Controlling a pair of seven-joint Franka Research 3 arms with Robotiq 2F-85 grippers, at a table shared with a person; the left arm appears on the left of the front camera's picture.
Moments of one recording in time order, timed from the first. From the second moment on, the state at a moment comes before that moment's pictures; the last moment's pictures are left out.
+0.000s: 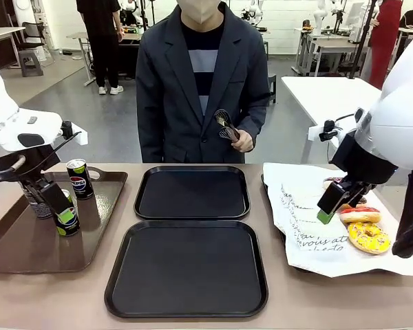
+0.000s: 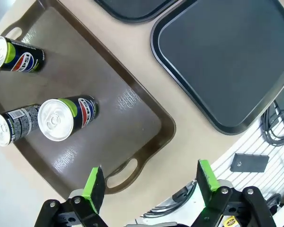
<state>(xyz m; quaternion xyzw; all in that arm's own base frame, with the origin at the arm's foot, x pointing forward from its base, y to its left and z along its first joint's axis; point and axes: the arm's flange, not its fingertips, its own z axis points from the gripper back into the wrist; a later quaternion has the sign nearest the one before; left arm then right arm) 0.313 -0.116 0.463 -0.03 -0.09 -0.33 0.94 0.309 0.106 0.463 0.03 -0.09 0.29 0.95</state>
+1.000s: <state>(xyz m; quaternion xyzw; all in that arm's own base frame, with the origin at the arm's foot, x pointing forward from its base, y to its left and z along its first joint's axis) 0.292 0.110 0.473 -0.52 -0.18 -0.03 0.84 0.267 -0.194 0.415 0.52 -0.12 -0.05 0.84</state>
